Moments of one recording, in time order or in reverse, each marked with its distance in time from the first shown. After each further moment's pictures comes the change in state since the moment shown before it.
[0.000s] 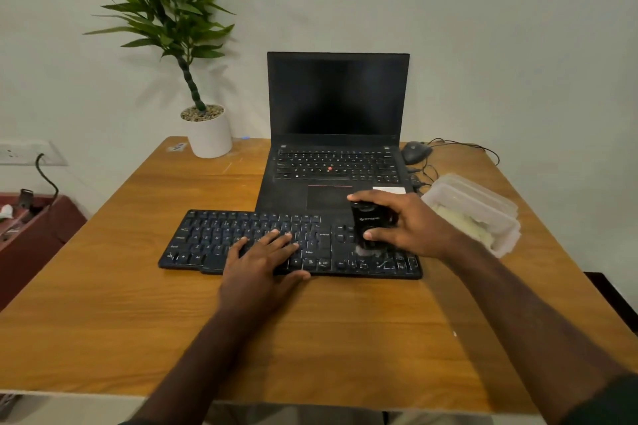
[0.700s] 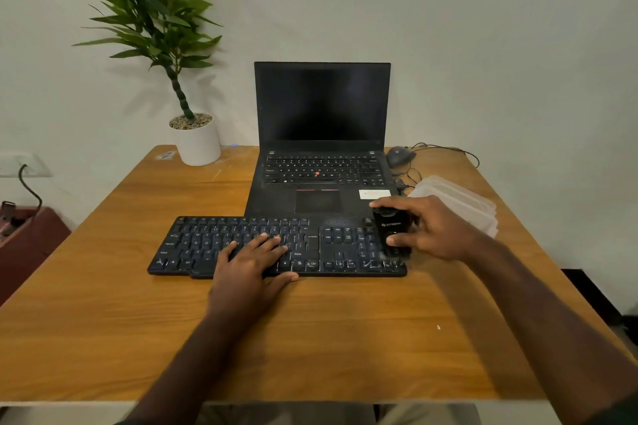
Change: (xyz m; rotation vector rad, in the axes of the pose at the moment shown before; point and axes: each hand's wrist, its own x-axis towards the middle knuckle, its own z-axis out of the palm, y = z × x) left_hand -0.001 0.002 -0.002 0.006 -0.003 -0.003; right_hand -0.039 0.012 -0.034 -0.062 0.017 0.123
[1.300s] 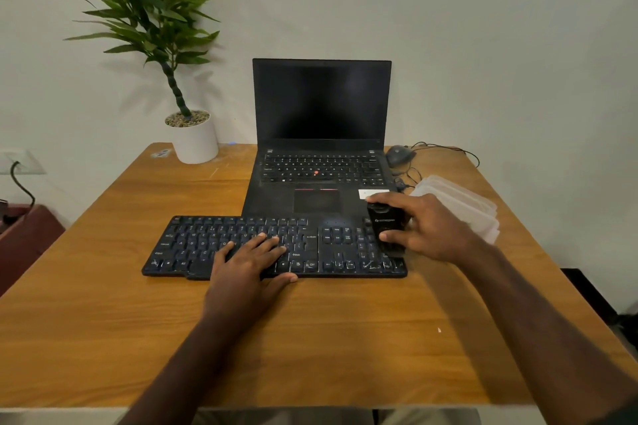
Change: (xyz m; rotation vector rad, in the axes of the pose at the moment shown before) left_hand 0.001 -0.004 0.003 -0.034 0.053 0.017; right_hand 0.006 -0.007 0.008 -0.119 0.087 -0.039
